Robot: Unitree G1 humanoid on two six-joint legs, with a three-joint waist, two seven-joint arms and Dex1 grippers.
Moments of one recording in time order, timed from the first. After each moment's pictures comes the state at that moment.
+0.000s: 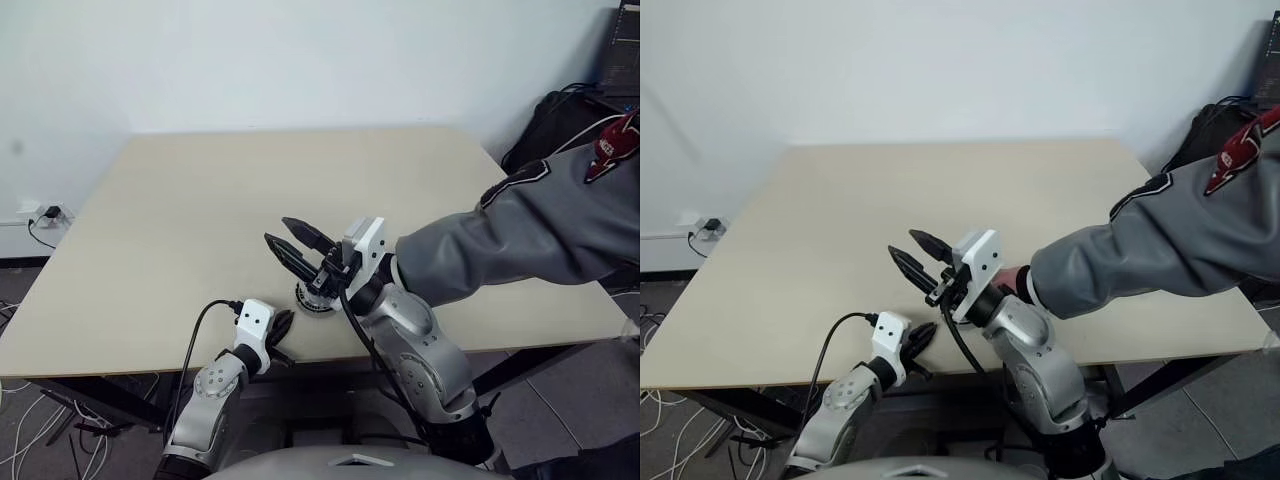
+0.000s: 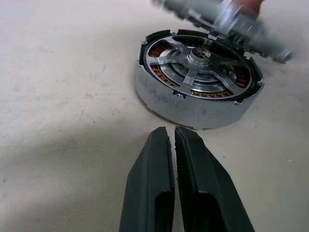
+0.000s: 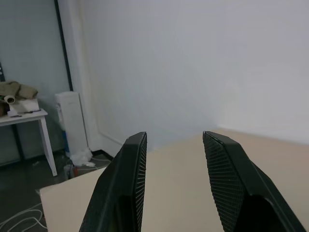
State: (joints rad) left arm 0.19 0.13 -0.21 0.03 -0.08 0.10 -0.41; right arm -0.09 -0.03 0.33 -0.47 0.33 0.34 0.47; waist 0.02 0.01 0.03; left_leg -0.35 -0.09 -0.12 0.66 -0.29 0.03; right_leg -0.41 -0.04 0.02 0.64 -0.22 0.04
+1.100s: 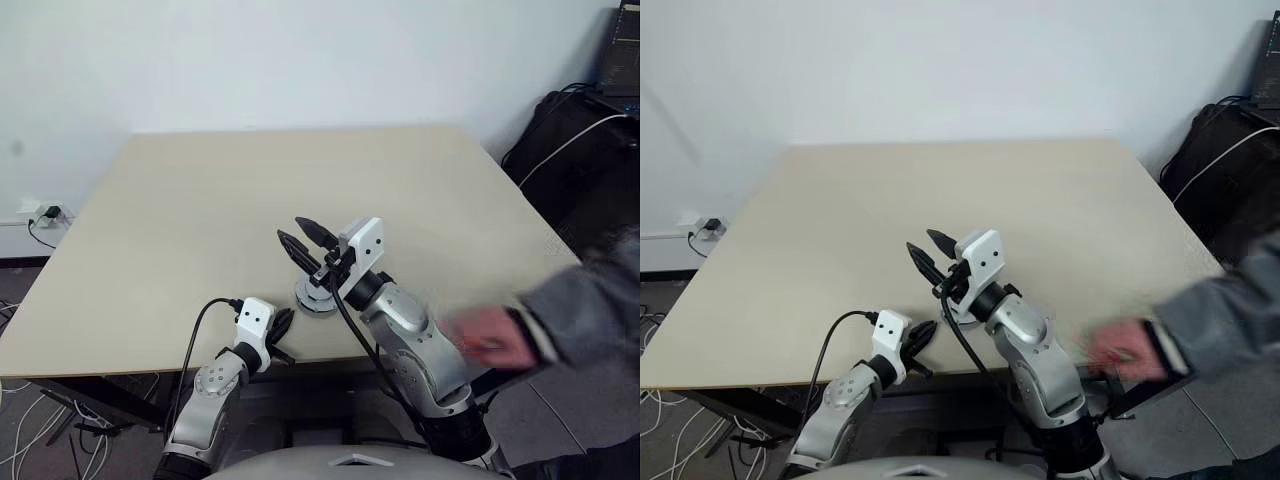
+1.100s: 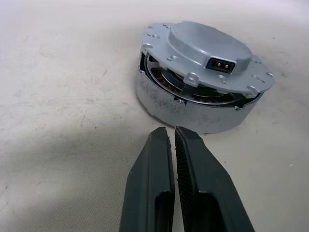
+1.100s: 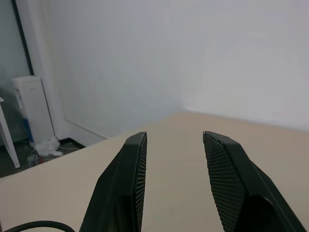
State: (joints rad) left arm 0.19 0.13 -0.21 0.03 -0.08 0.10 -0.41; right arm -0.10 -0.04 0.32 -0.40 0.24 0.32 0.38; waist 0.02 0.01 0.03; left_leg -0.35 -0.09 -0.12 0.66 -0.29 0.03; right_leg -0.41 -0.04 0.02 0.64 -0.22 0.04
